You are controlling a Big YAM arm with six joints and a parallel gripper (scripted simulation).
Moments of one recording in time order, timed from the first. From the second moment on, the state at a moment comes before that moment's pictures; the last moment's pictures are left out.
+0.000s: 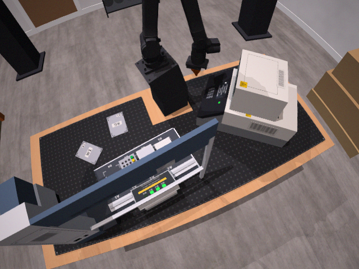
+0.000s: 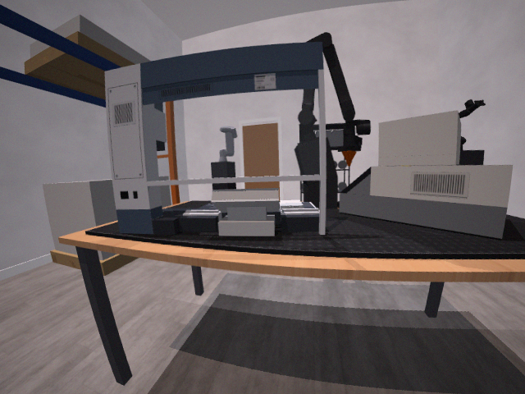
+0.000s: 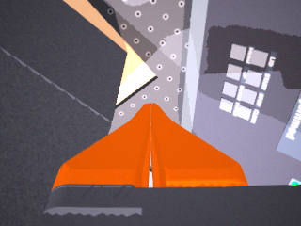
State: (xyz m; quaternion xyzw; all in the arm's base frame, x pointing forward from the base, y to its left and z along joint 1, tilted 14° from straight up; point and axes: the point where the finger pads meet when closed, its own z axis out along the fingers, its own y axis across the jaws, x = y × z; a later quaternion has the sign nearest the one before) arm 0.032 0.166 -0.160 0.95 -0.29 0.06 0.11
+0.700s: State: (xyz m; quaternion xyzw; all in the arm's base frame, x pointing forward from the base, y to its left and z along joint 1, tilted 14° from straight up) arm 0.032 0.166 -0.160 0.95 -0.29 0.06 0.11
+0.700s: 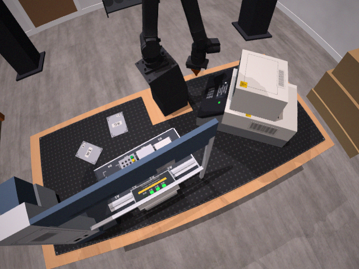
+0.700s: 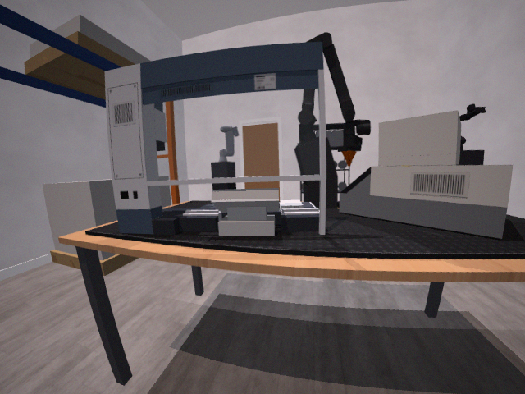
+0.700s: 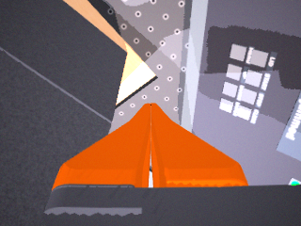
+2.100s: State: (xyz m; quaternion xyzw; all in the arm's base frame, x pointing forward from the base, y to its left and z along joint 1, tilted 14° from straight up) arm 0.091 0.172 -0.165 0.91 -0.41 0.06 0.09
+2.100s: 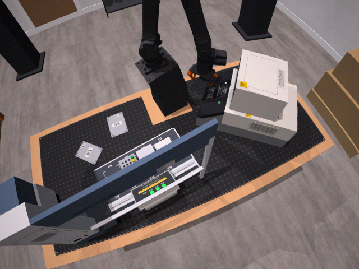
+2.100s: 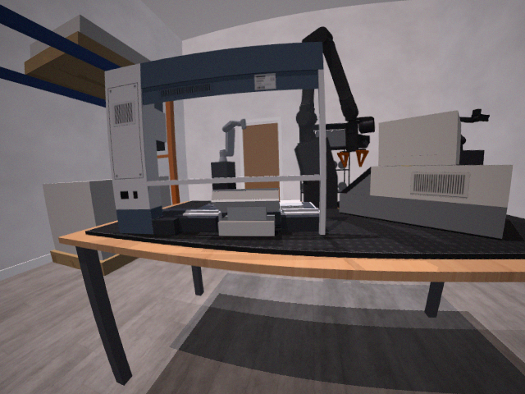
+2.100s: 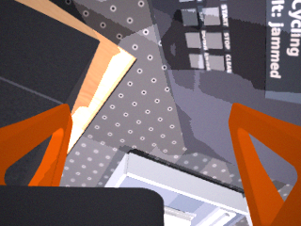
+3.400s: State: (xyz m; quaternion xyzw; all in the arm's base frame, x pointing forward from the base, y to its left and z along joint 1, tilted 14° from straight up) arm 0.217 0.133 -0.167 0.71 -0.70 0.07 0.05
